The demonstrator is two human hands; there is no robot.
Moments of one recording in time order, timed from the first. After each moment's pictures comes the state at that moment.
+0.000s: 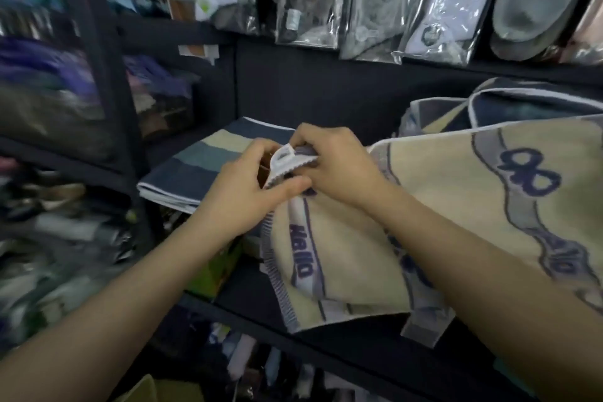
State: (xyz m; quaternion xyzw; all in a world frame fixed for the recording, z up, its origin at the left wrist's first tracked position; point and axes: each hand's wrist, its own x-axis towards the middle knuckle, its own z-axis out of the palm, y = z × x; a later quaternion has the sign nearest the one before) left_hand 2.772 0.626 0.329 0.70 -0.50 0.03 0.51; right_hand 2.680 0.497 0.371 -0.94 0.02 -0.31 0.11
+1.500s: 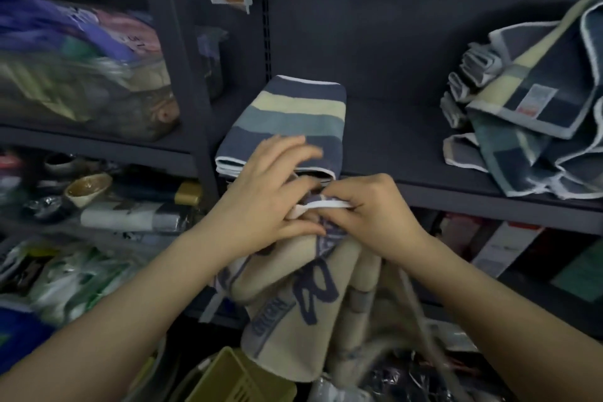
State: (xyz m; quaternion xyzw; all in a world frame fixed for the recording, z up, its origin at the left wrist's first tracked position) left_hand 2.886 0.719 0.278 0.59 -0.74 0.25 0.20; right_hand 2.736 0.620 0.276 -0.92 0.05 -0.36 0.15
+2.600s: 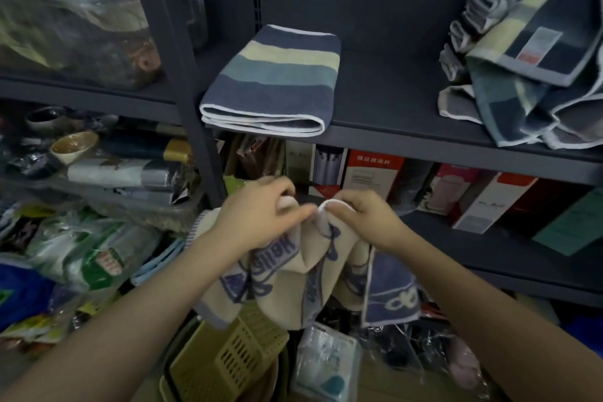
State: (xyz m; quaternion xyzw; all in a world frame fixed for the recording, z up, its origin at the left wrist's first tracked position) left_hand 2.860 0.729 0.199 0.81 -0.55 -0.04 0.21; right_hand 2.710 0.593 0.169 -0.89 0.23 -0.16 0.35
